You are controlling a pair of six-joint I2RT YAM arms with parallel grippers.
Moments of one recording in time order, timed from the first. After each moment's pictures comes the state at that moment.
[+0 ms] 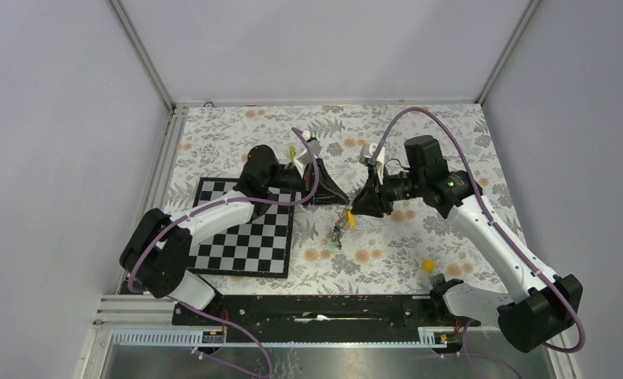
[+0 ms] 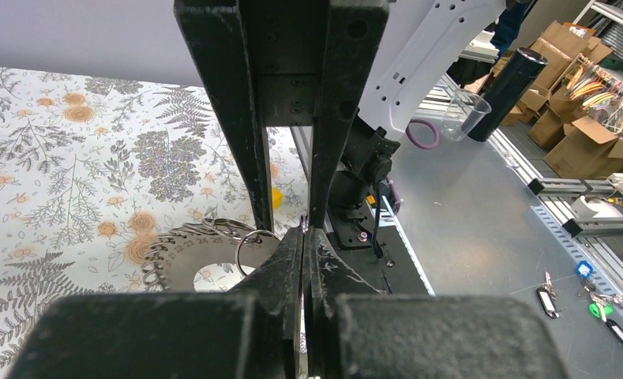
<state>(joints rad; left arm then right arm) -0.64 1.50 0.89 0.83 1.18 -0.46 0.44 1.17 1.09 -0.67 -0.92 -0.36</state>
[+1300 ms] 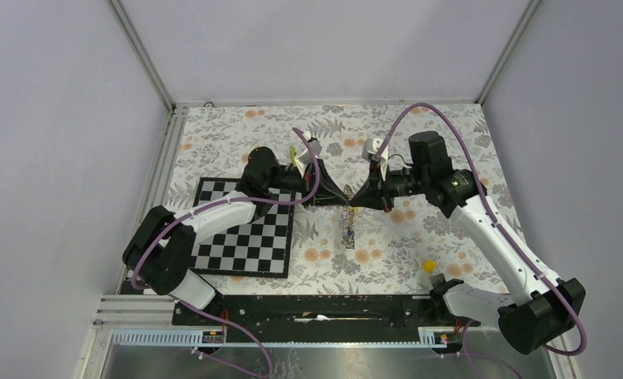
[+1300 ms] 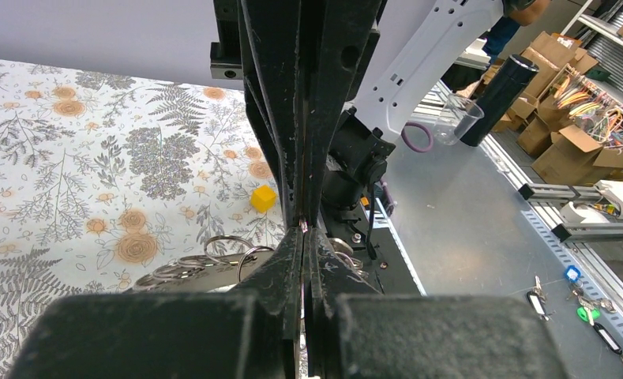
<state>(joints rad) -0.64 1.52 0.87 0.89 1.18 -0.52 0.44 1.14 1.11 -0.64 -0.95 -0.36</state>
